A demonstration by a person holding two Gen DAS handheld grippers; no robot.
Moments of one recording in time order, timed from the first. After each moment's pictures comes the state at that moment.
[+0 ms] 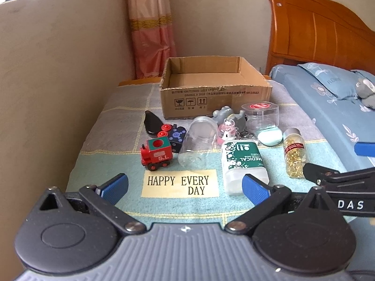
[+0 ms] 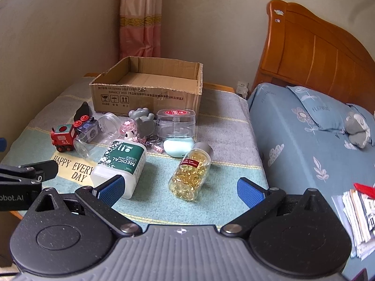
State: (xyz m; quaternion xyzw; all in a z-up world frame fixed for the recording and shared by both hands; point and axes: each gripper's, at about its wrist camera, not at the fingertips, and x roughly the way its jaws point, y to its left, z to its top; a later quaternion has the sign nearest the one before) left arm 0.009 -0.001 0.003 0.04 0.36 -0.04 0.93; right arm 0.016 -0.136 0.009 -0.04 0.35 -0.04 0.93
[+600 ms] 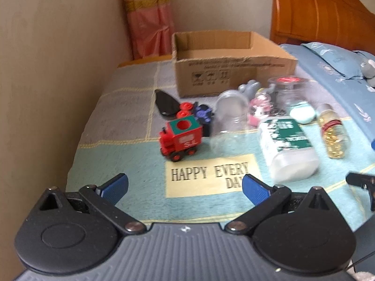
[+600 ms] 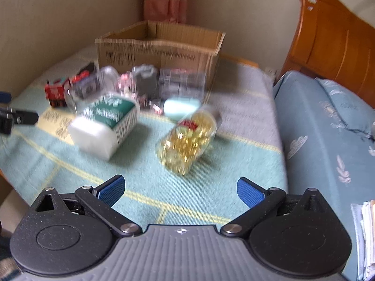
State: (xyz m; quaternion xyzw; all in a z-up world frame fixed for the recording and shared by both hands) left arm 0.057 0.040 -0.048 0.06 0.40 -0.05 0.92; right arm 0.039 -0.176 -0.056 -0.07 0.41 0.04 0.91
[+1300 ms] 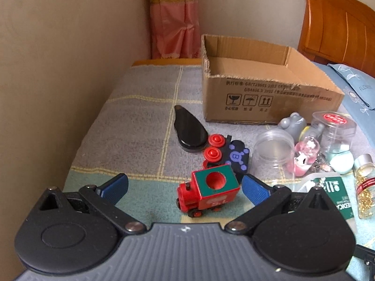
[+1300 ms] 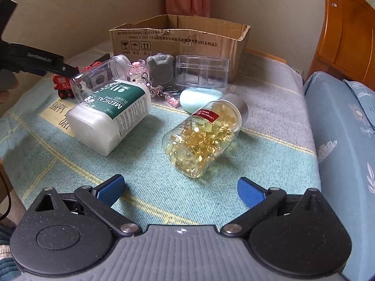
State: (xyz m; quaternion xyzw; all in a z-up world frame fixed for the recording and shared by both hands) left arm 0.136 0.057 -0.063 0.00 0.40 -0.01 0.92; right arm 0.059 -0.188 -0.087 -0.06 0.40 0.11 0.91
